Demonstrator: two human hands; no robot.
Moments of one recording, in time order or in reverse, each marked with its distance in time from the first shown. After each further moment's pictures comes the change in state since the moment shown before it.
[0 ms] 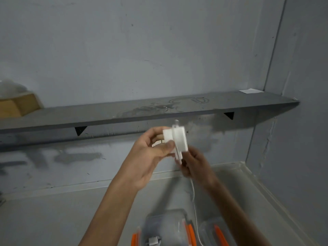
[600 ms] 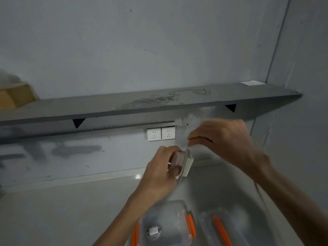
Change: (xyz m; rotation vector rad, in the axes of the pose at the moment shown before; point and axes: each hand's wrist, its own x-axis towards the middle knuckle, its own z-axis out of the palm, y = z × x) left_hand -0.007 -0.072 -0.011 0.927 -0.034 0.148; right_hand -0.007 -0.088 -0.047 -1.362 0.026 -0.730
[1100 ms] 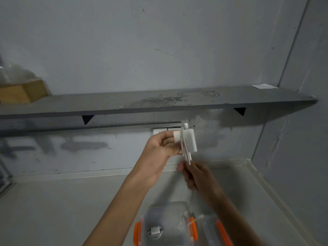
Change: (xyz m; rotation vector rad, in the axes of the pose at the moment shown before) left_hand 0.023 0.023 -0.031 -0.911 0.030 -0.248; right_hand -0.051 -0.055 0.110 1.396 -0.173 0.964
